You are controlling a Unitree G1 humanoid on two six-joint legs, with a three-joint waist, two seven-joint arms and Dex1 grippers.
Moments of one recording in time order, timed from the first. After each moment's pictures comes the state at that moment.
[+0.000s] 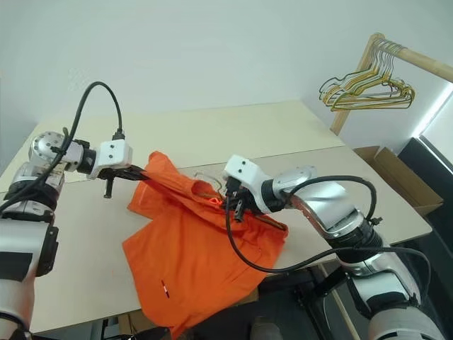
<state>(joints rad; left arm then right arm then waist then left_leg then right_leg) -1.08 0.75 -0.16 1.14 0.13 -0.49 -1.42 -0.71 -0.52 0.28 -0.31 0.44 1.08 0.79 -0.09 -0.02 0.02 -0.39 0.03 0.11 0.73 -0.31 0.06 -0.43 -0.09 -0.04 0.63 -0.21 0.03</state>
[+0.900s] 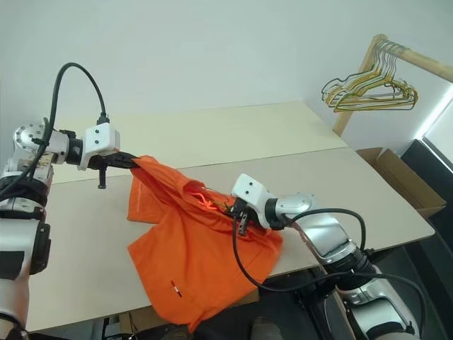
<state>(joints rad) -1.07 0.78 -0.13 1.09 0.08 -0.43 -1.44 -0.57 -0.59 0.37 -0.24 0.26 0.75 0.84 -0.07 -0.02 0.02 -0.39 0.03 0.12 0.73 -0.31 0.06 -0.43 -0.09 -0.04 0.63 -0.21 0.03</state>
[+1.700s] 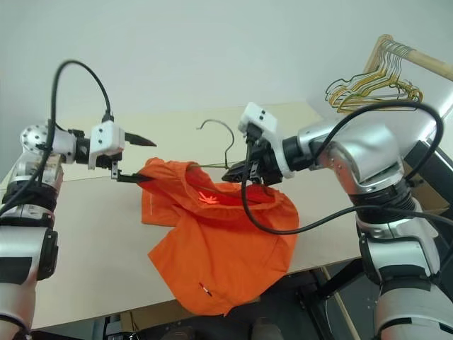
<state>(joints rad) -1.05 0.73 -0.06 0.90 -0.07 -0.36 -1.53 -1.08 -0.71 0.26 -0.10 0.59 1.22 1.12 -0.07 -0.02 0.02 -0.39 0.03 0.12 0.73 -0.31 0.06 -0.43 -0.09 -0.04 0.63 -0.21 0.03</state>
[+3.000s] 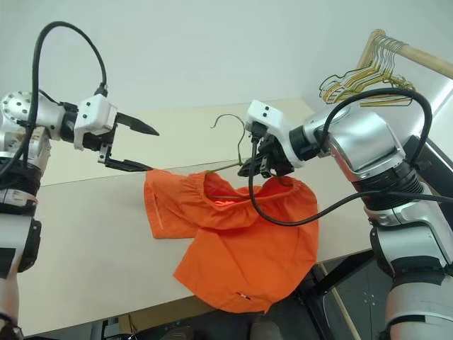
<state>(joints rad) -1.12 0.84 -0.35 0.72 -0.33 -0.21 -1.61 -1.14 -0.78 0.43 0.00 0.39 1.05 1.23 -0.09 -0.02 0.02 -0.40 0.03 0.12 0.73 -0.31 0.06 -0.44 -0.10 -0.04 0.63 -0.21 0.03</state>
